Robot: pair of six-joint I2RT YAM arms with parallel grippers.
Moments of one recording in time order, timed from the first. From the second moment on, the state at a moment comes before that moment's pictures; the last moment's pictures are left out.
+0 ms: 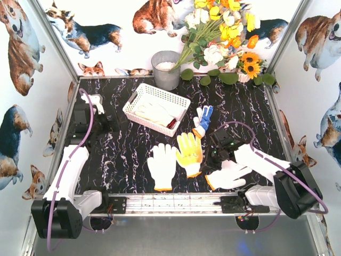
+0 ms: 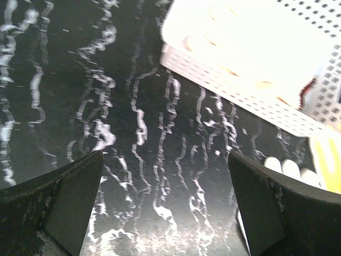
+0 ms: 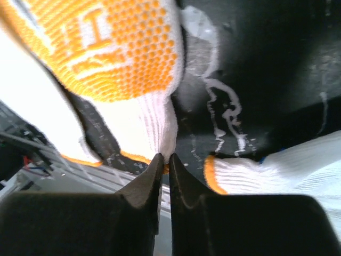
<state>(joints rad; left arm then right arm) 0.02 1.03 0.82 -0.38 0.12 -0.19 0.49 1.25 0.58 -0.57 -0.32 0.80</state>
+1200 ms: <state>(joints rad) -0.88 1.16 0.85 -0.11 -0.01 -0.17 0.49 1.00 0.74 -0.13 -0.26 1.24</state>
